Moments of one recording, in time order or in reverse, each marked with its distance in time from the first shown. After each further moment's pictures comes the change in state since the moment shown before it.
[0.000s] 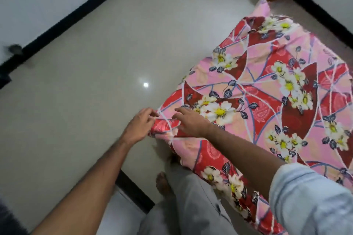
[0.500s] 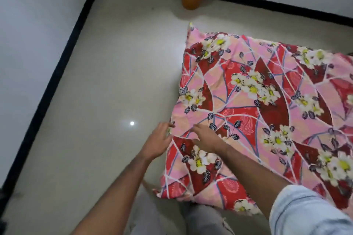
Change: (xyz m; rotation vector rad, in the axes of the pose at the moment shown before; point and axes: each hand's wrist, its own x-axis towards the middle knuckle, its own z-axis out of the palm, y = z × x) left_hand 0.189 0.184 -0.078 0.293 -0.482 0.391; right_hand 0.009 0.077 -0.124 0.490 0.175 0.701
